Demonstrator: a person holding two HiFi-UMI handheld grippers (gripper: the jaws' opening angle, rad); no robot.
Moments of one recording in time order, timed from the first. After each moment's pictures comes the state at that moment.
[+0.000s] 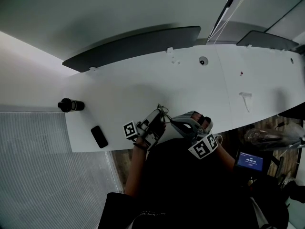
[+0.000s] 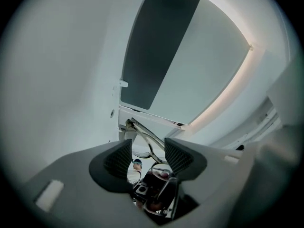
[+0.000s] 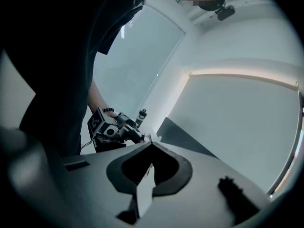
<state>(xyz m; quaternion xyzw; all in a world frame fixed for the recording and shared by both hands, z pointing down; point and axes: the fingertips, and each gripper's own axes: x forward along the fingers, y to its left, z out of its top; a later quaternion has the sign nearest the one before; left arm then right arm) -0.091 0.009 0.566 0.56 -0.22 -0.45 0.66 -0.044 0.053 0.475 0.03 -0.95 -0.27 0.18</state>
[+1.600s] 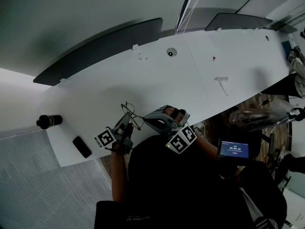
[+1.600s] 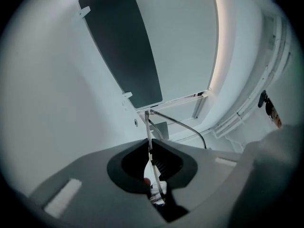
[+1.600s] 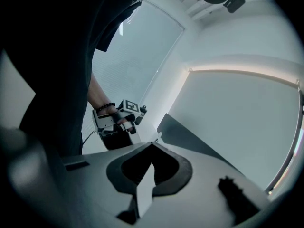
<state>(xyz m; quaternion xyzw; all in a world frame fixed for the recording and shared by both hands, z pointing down) -0.106 0.020 0.590 0.67 -0.39 -0.22 0.59 -0.042 0.050 0.484 0.03 -0.94 -0.26 0.20</state>
